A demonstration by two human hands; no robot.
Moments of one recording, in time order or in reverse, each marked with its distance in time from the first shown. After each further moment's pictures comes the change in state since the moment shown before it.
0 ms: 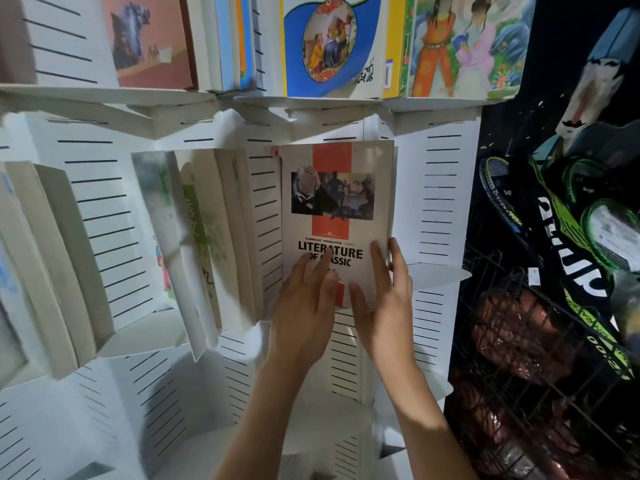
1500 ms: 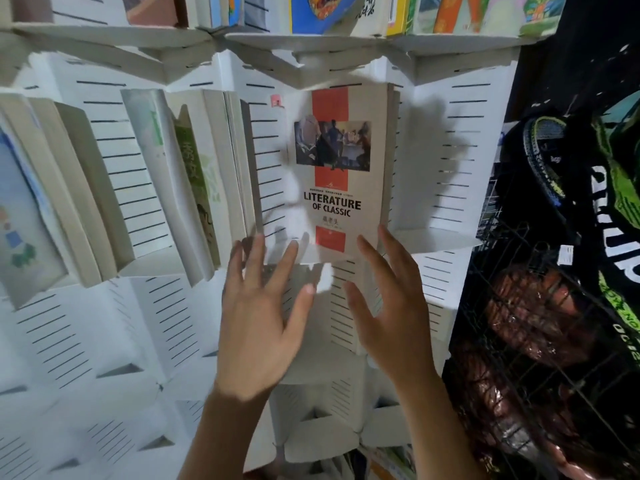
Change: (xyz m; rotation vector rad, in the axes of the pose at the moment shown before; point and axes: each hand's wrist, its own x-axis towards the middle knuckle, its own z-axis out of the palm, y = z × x) left_hand -0.092 0.013 -0.015 0.360 0.241 -0.017; right_hand -0.032 -0.011 -0.073 0.155 -0.248 -0.084
